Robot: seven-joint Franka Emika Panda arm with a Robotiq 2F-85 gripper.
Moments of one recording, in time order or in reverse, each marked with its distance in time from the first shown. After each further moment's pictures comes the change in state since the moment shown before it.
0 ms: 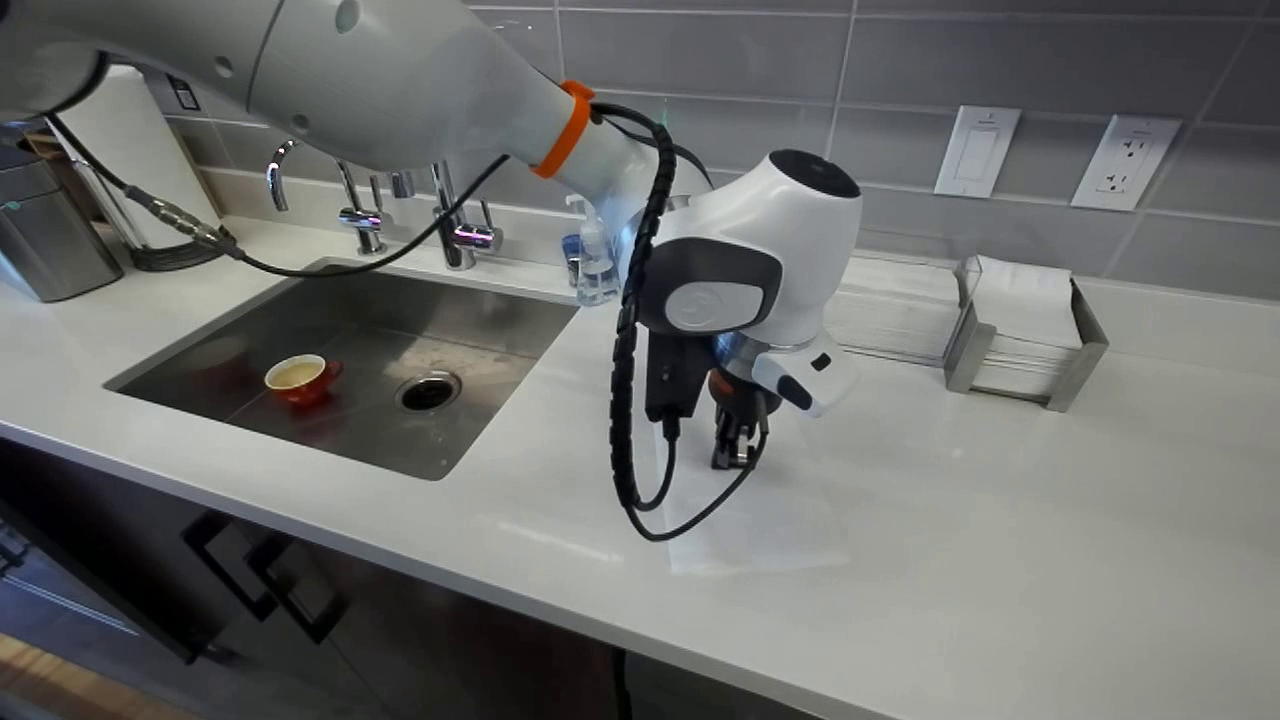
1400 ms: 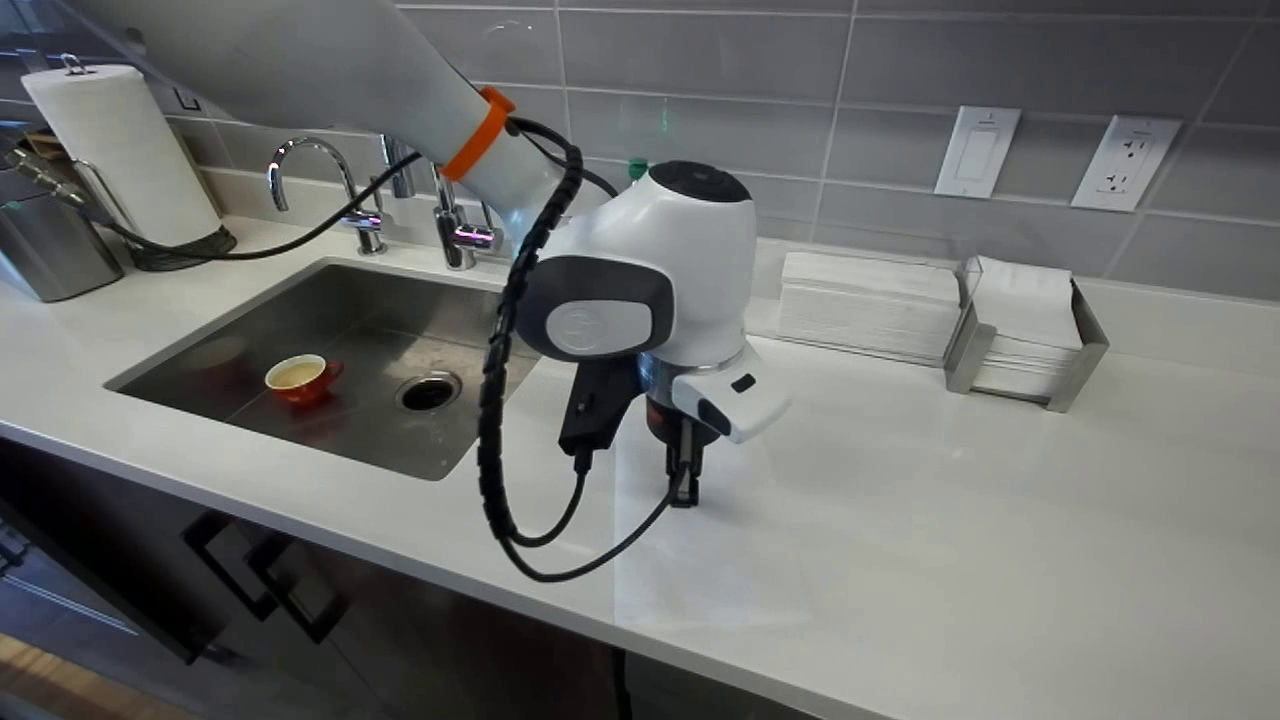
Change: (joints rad) arm 0.146 -0.193 -0.124 -0.410 0.002 0.266 0.010
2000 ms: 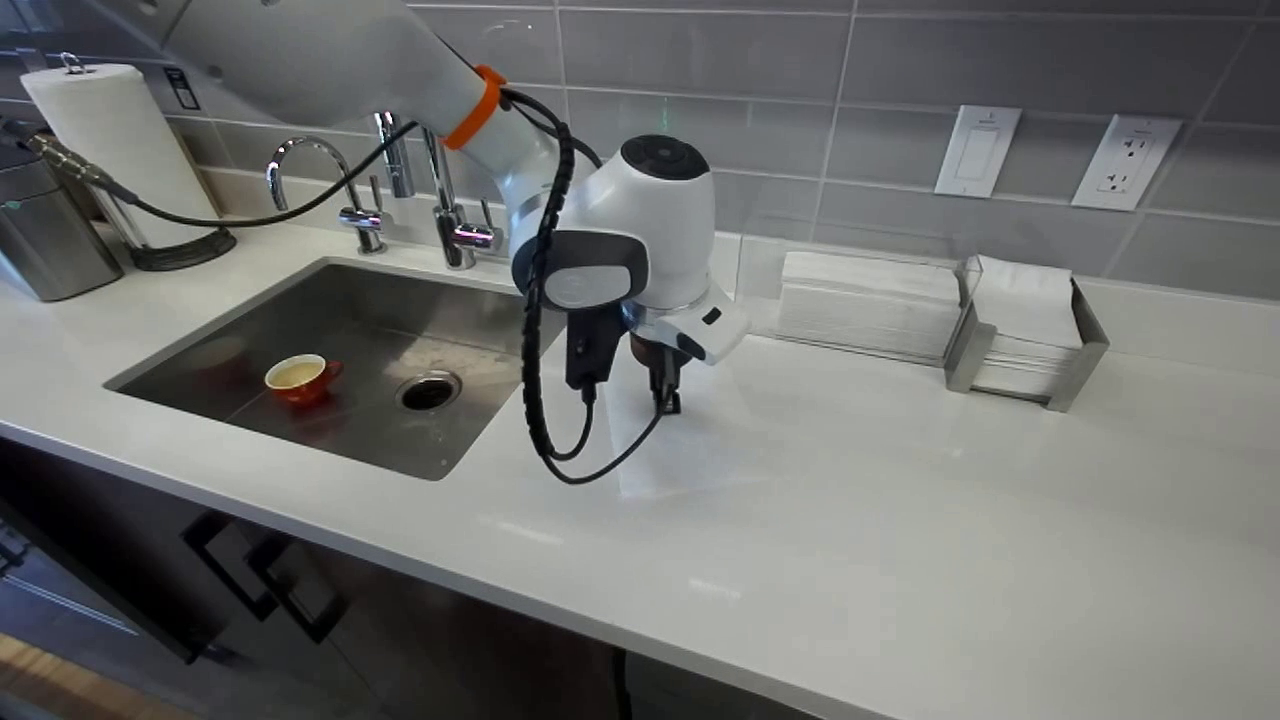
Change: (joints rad) arm -0.026 0.047 0.200 0.105 0.098 0.064 -0.094
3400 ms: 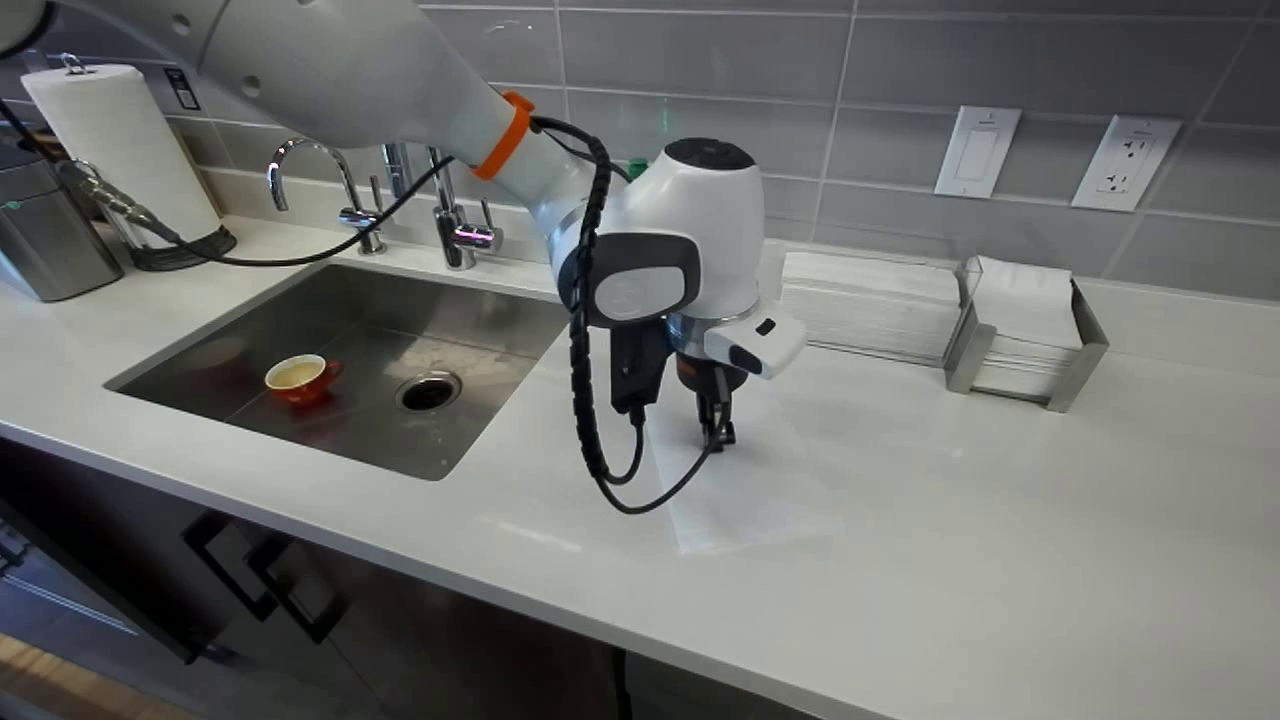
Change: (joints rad) arm 0.027 0.071 -0.139 0.108 -0.124 -0.044 0.072
